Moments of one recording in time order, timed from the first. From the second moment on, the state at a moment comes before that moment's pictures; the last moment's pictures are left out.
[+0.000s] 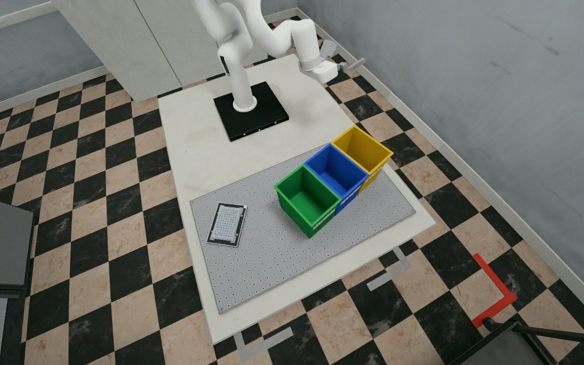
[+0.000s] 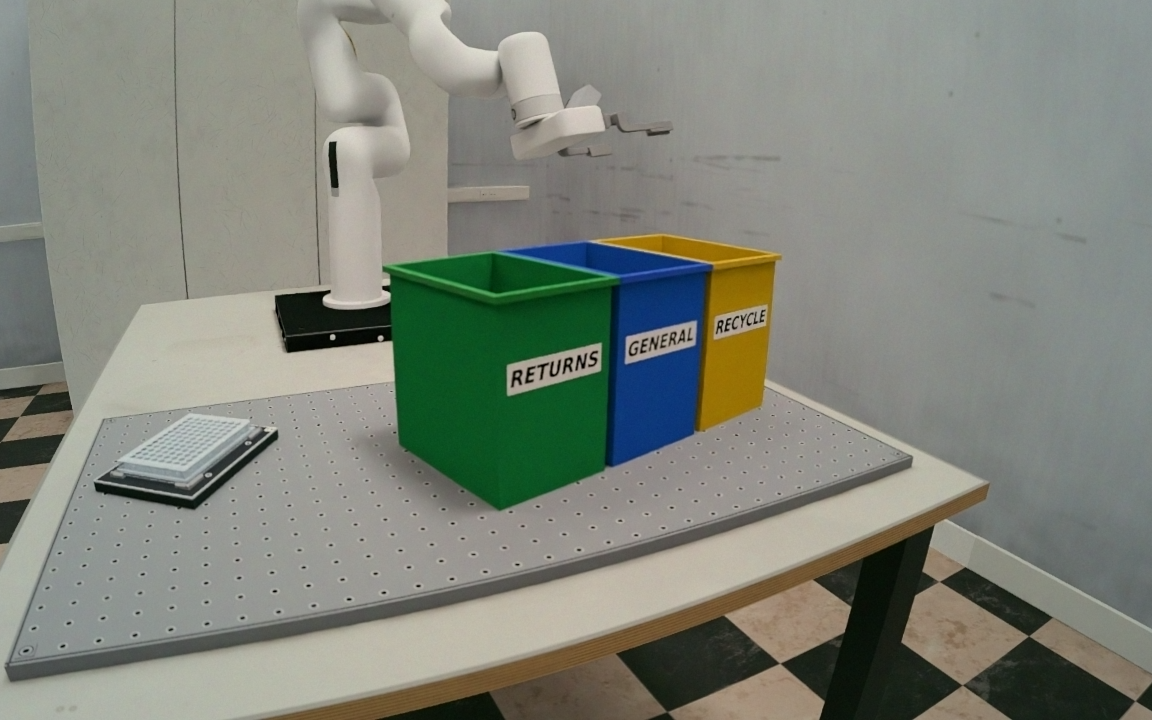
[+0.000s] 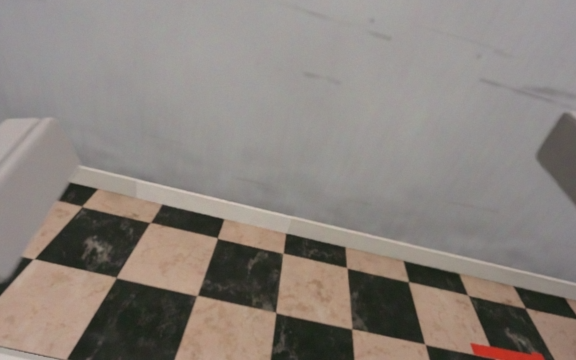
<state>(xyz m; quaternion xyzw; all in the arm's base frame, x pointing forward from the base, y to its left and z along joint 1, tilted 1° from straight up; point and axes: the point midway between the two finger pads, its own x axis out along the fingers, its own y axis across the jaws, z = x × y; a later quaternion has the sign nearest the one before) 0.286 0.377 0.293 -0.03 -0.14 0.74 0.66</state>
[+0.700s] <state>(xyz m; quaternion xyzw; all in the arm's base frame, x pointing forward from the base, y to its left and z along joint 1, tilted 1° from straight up) 0.356 0.345 0.308 -0.02 -0.12 0.63 0.77</state>
